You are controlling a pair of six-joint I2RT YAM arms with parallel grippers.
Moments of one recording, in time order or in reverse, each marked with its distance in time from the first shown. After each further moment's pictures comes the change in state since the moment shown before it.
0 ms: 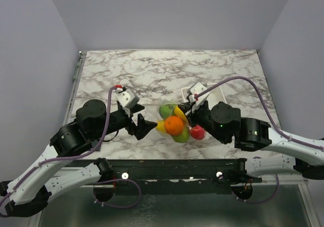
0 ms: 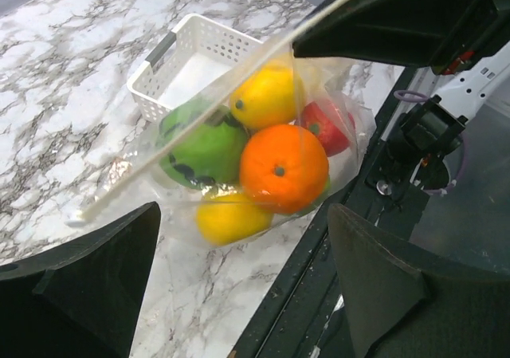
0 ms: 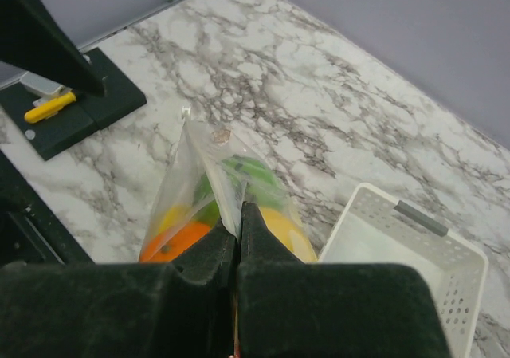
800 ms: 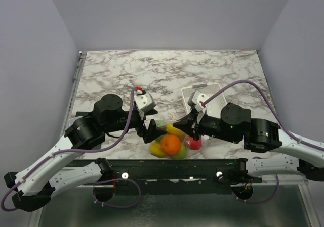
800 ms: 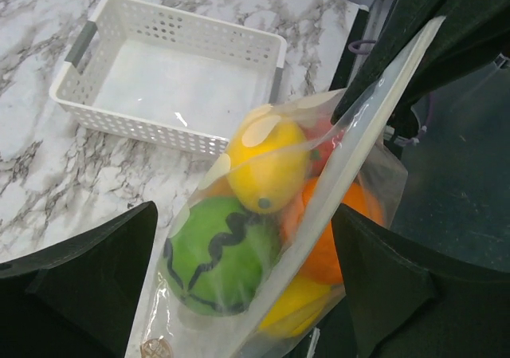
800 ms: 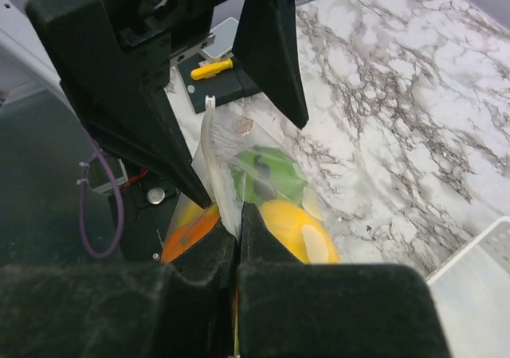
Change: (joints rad) left arm 0.000 0.112 -0.009 0.052 0.200 0.097; right arm 0.000 -0.065 0.000 -0.092 -0.442 0.095
